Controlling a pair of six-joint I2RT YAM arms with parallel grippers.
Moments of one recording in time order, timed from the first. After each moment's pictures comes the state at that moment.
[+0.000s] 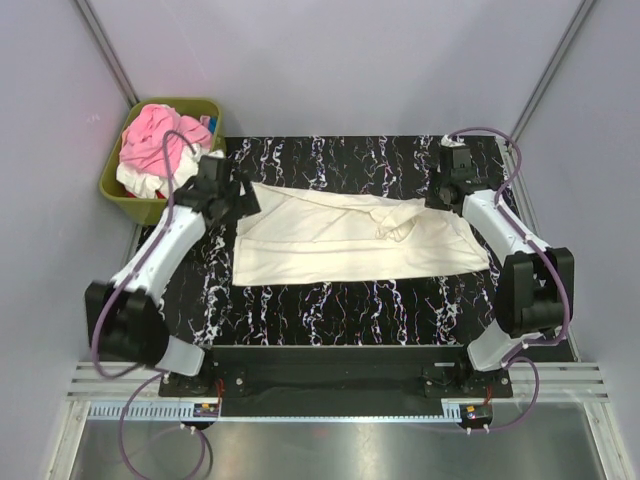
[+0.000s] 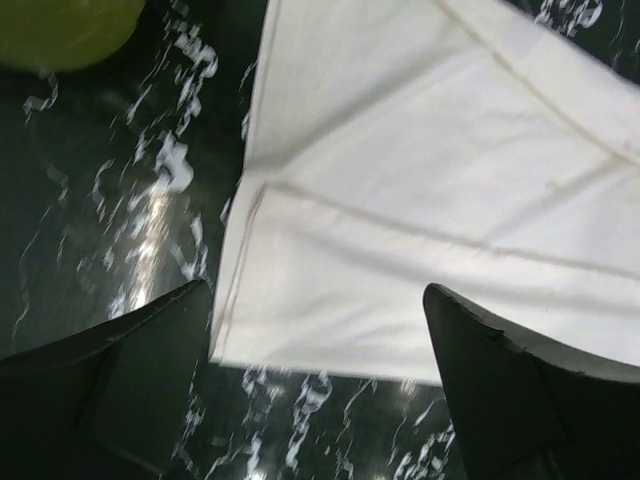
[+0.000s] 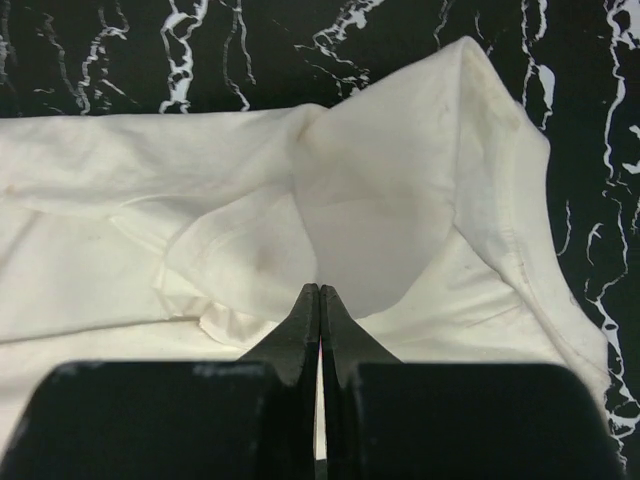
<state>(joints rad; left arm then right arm) -0.23 1.32 1.14 -0.66 -0.15 -0.50 0.15 1.62 1.28 -0.44 0.12 0.25</state>
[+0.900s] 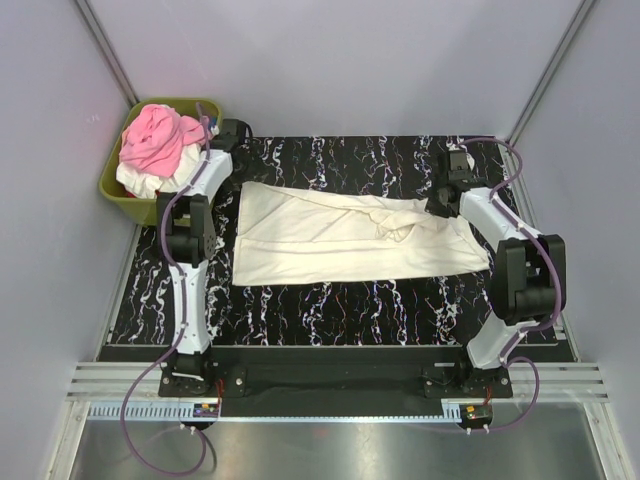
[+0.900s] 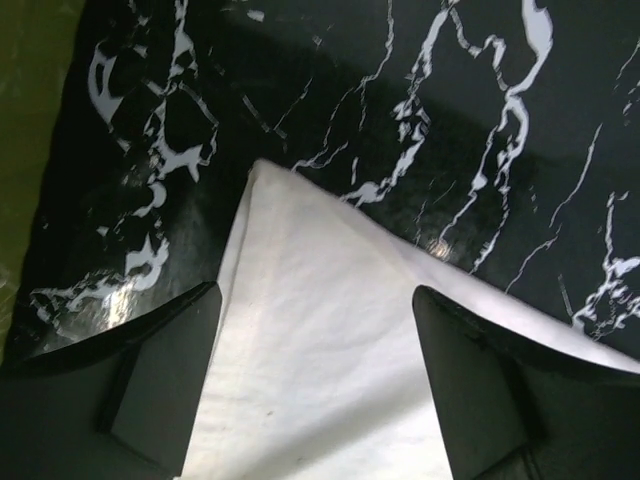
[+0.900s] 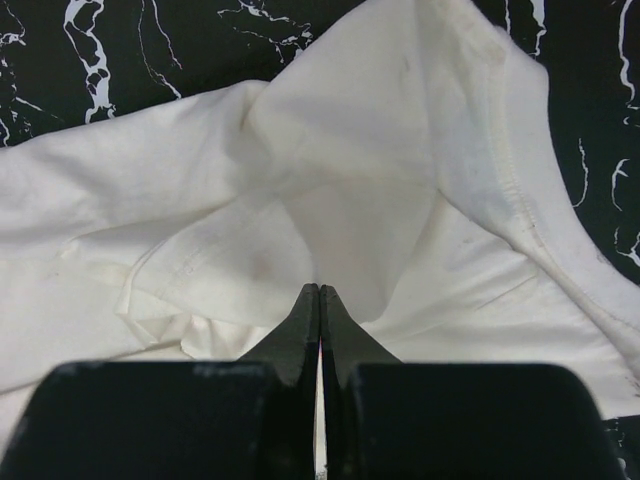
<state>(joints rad) -0.10 2.32 2.01 -0.69 -0.08 -0.50 0.12 1.71 1.28 -0.49 0.18 0.41</state>
